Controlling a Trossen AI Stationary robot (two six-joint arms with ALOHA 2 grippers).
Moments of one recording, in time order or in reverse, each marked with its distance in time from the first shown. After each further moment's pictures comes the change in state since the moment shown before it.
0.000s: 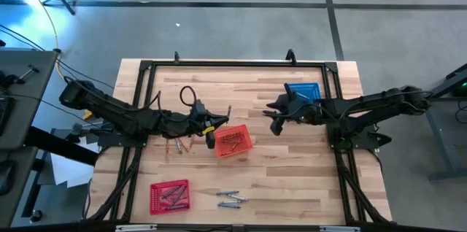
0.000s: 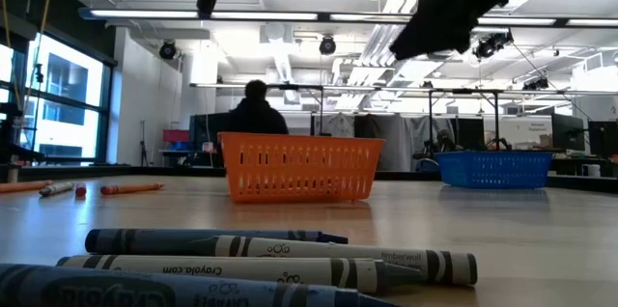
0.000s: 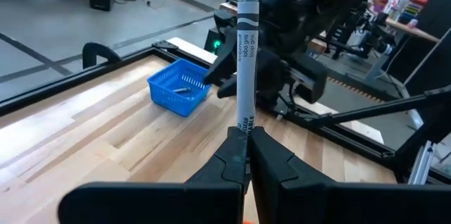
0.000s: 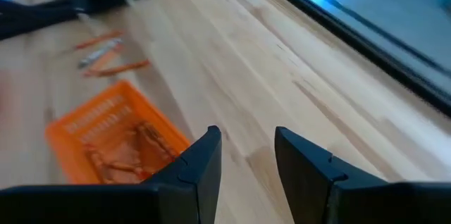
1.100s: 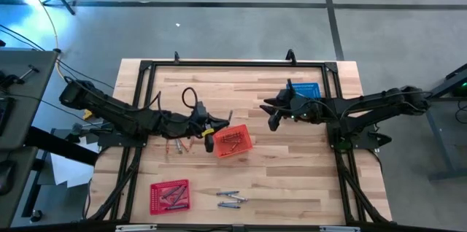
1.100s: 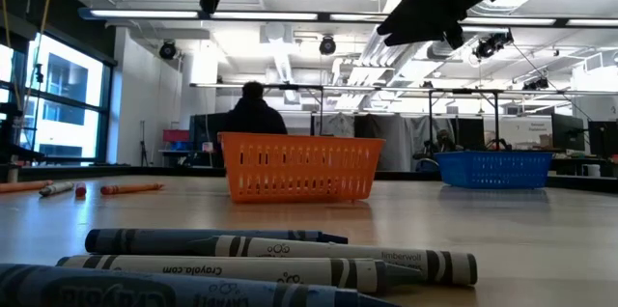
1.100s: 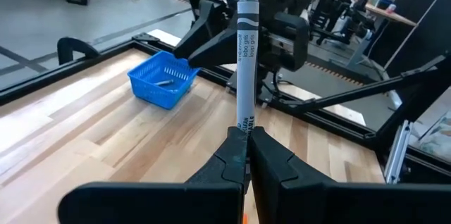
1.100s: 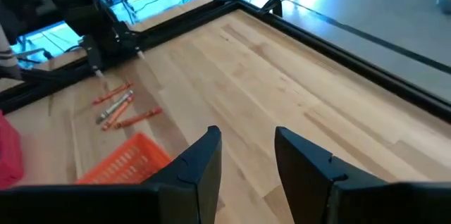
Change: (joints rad) left arm -0.007 0.000 0.000 -0.008 0.070 0.027; right arm -0.010 0.000 0.000 0.130 0.029 0.073
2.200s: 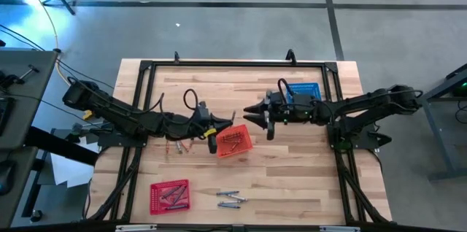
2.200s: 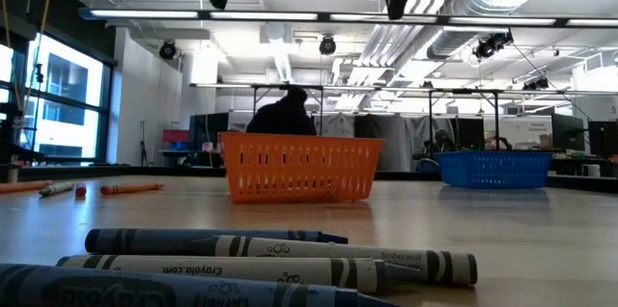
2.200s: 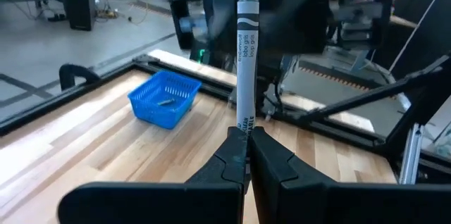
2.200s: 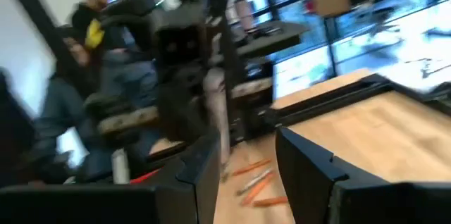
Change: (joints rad) left arm -0.005 0.055 0.000 0.121 -0.027 0.102; right arm -0.004 0.148 0.000 0.607 -0.385 -0.075
